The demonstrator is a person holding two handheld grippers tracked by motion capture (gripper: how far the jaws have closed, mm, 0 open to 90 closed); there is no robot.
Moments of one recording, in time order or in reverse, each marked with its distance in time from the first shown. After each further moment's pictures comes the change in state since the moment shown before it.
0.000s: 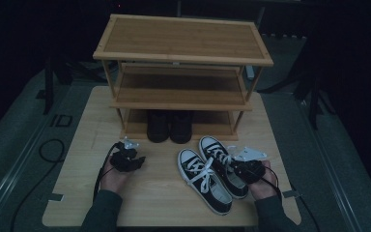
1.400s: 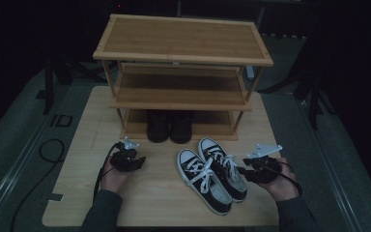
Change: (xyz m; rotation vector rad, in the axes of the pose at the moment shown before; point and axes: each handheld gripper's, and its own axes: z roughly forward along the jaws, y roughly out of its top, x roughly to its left) left arm -0.001 0.000 0.000 -0.006 0.000 0.000; right arm -0.022 0.011 -0.047 0.127 0.113 0.005
